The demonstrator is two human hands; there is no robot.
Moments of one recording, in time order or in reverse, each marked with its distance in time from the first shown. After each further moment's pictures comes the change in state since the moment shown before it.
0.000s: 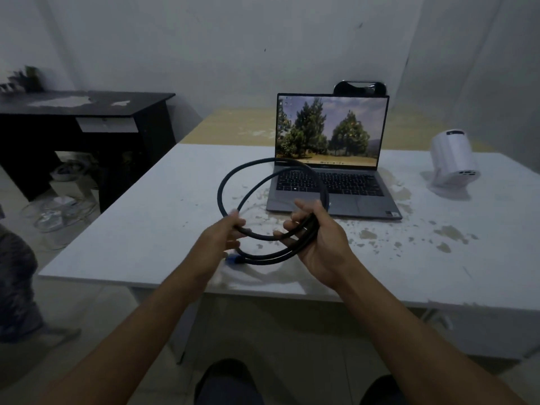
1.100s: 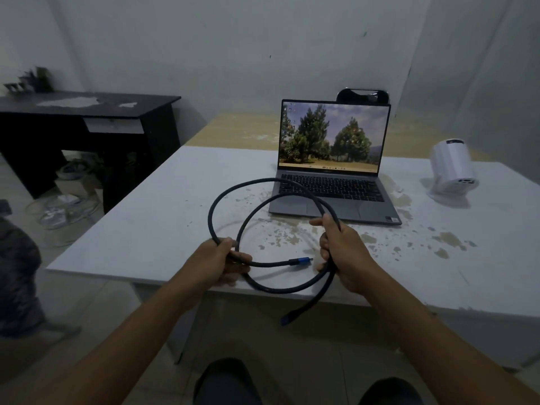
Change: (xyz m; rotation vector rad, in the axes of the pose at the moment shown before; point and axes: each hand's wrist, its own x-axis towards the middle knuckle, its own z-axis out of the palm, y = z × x) left_hand -0.007 -0.020 -0.009 -0.059 -0.010 -0.118; right_hand -0.011 -0.020 -0.032 -0.755 0.204 -0.074
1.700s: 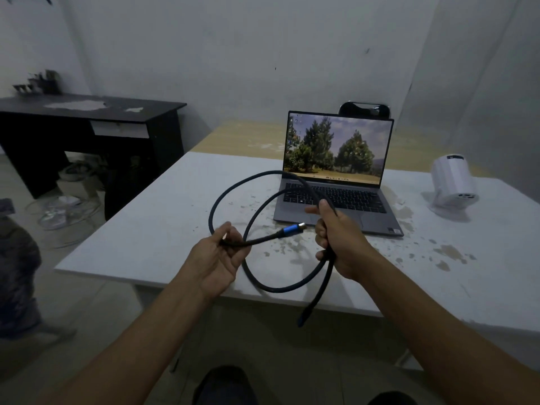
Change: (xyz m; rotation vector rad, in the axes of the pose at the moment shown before) left_hand 0.001 0.019 0.000 -1.006 -0.113 -0.098; right_hand 0.012 -0.034 0.015 0.010 -0.080 0.014
